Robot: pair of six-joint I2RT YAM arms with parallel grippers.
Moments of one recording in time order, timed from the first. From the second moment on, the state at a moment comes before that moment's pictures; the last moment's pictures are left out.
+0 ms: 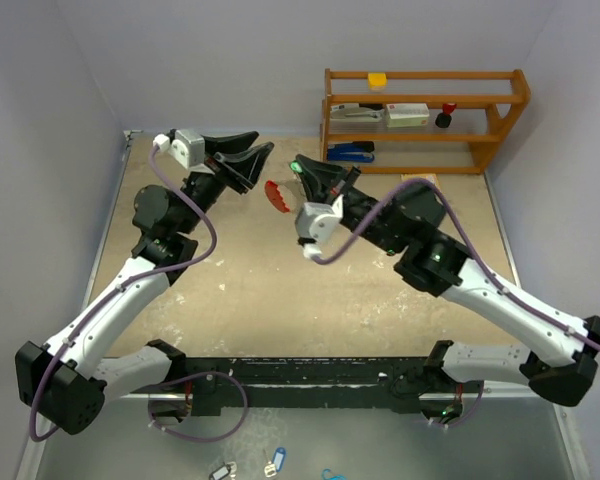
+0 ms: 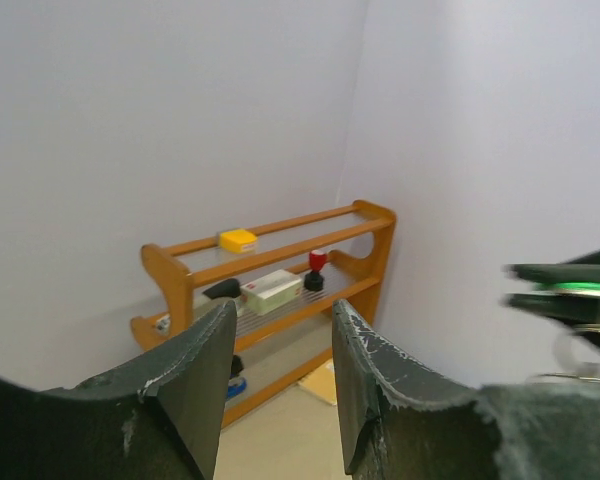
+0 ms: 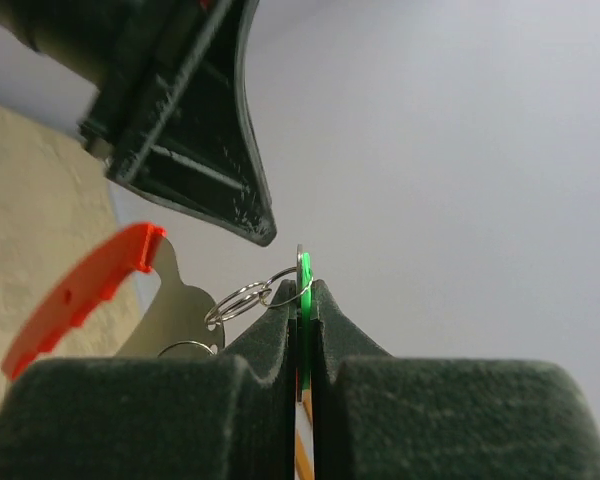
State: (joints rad) left arm -0.48 1.09 0.96 0.65 0.26 -0.28; right arm 0.97 1.18 1.30 0.09 0.00 -1.13
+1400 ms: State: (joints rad) left arm -0.48 1.10 0.96 0.63 0.24 -0.21; right arm 0.97 1.00 1.31 0.01 -0.47 -0.94
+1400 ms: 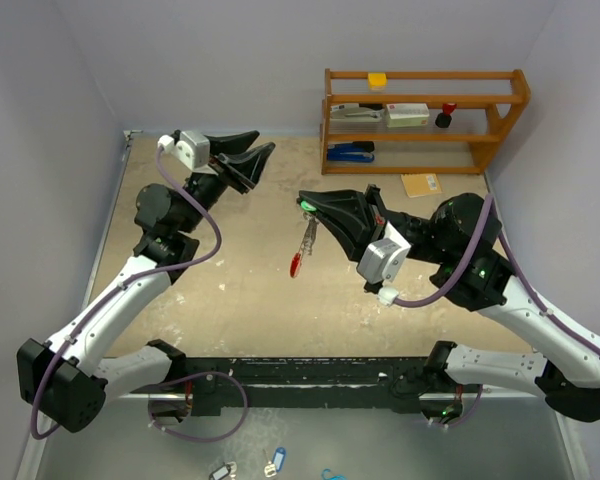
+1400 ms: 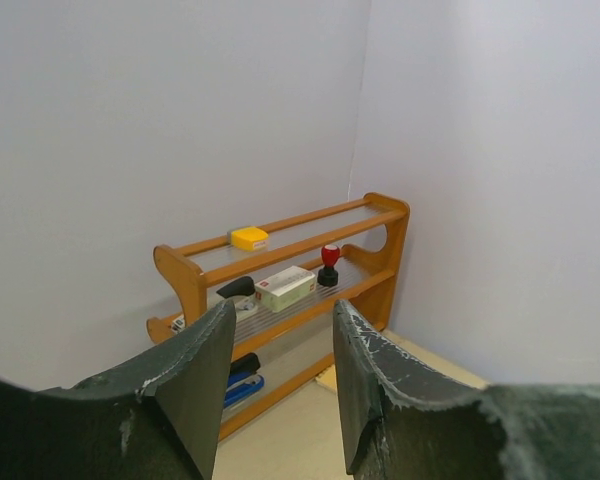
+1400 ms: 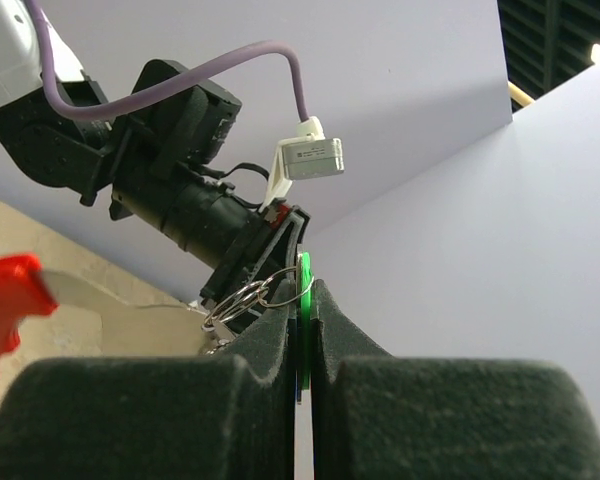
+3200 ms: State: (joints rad) left arm -0.48 1.00 1.04 0.54 0.37 -0.41; right arm 0.97 1.34 1.44 0.18 0.16 -1.10
